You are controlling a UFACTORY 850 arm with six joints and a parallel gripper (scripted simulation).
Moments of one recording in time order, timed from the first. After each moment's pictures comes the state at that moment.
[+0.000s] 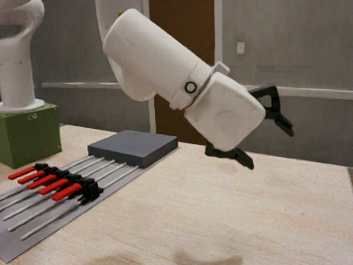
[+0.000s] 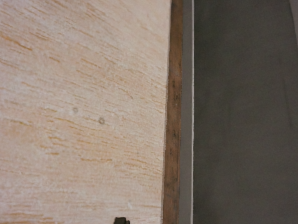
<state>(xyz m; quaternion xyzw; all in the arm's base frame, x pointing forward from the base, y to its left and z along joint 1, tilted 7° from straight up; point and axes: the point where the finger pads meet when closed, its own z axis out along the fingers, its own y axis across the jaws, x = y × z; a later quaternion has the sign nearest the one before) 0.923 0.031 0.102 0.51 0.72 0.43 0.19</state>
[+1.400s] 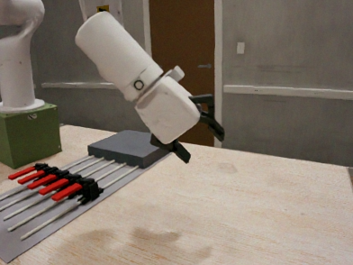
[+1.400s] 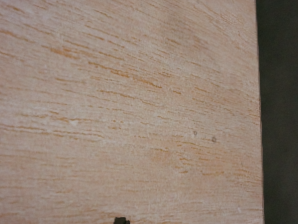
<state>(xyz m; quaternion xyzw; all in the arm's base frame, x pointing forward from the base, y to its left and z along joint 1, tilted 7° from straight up) 0.797 0.030 0.064 0.55 0.74 0.36 0.16</state>
